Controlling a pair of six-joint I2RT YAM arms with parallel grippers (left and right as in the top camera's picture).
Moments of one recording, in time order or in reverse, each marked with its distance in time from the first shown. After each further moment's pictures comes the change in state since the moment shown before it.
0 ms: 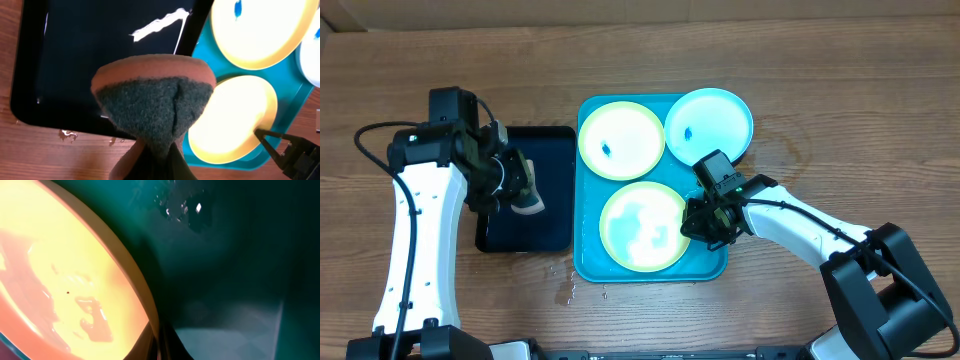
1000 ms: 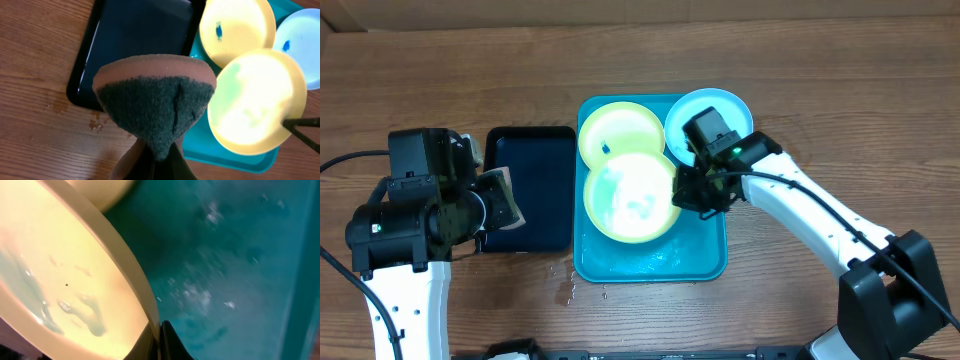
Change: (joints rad) left arm 0.008 -0.348 -0.006 -0.080 -0.096 0.000; right arm 0.013 0.002 0.349 -0.285 0.011 -0.034
